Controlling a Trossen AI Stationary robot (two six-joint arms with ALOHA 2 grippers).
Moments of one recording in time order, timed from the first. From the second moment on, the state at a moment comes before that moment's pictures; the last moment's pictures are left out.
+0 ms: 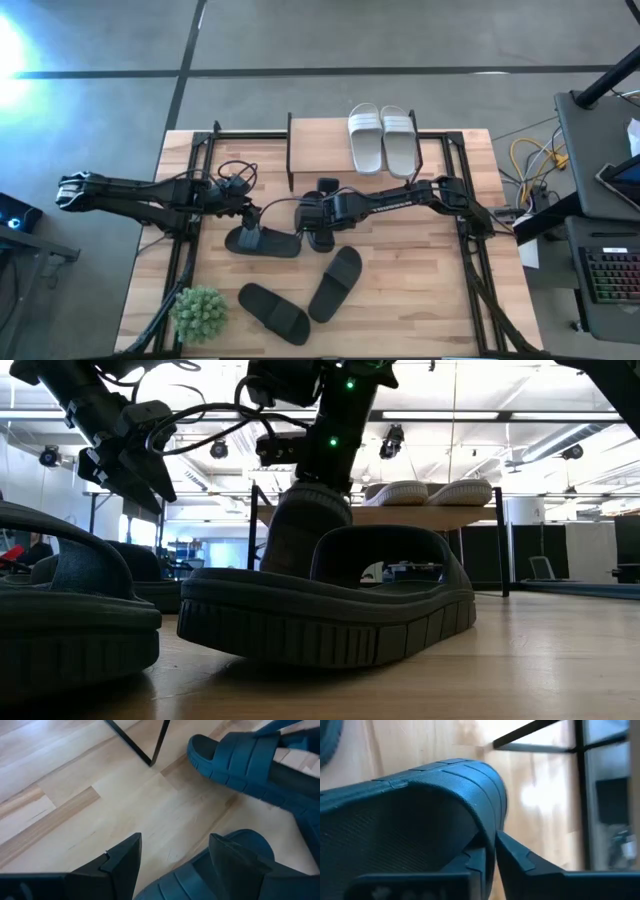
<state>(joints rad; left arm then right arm) 0.00 0.86 0.65 -0.69 -0.32 -0.80 0.06 2.17 1.78 -0.85 0.56 0.02</state>
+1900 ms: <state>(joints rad) 0.00 0.87 0.65 -0.69 -0.32 -0.77 0.17 2.18 1.73 -0.82 -0.03 0.70</state>
